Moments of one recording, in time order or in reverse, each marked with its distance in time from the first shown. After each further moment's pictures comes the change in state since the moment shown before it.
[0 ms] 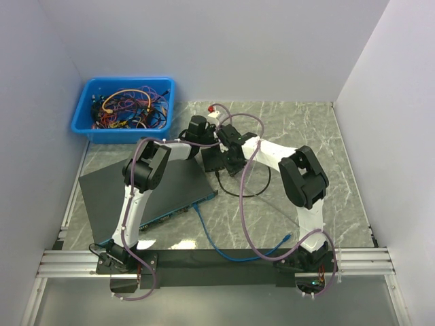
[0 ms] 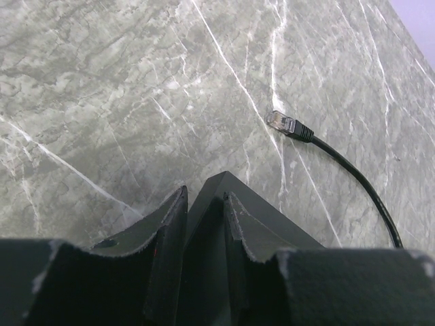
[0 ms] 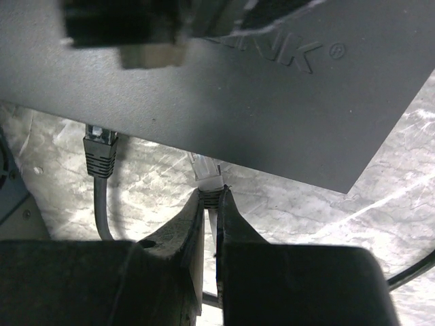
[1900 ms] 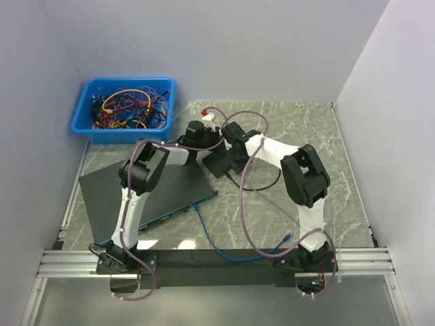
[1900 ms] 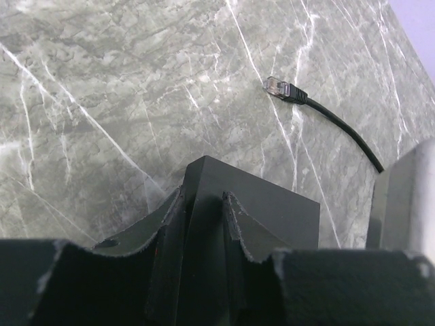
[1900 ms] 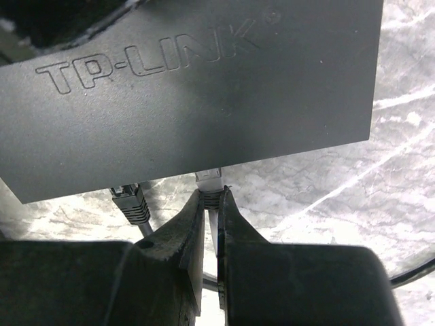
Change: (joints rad) left arm -0.010 -0.067 -0.148 0.114 -0.147 -0.097; right arm -0.040 0.006 0.016 -0.027 0.041 0.000
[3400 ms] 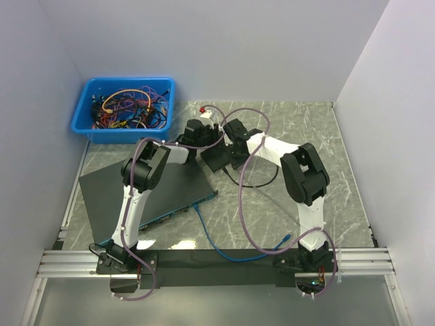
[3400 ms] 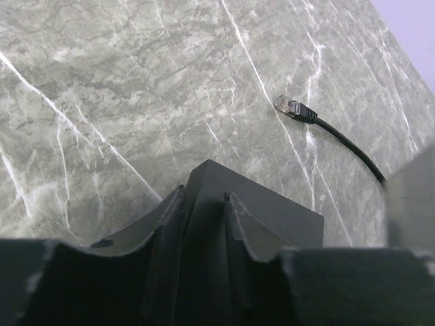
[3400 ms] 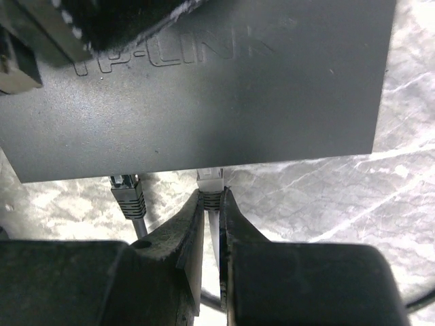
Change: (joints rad) left arm 0.022 0.063 0.044 0.093 -0.001 0.011; right arm -0.027 0.035 0.037 0.069 -0.064 -0.046
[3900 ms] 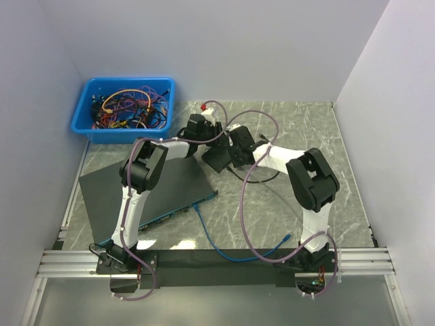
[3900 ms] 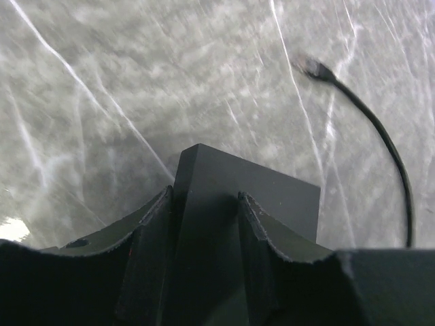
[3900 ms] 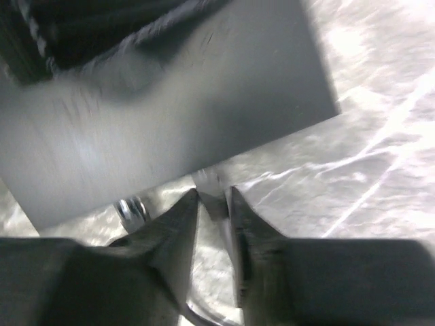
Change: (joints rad) left arm 0.002 -0.031 0.094 -0.287 -0.064 0.011; right arm 0.002 -0.126 -0.258 0.351 0.098 0.041
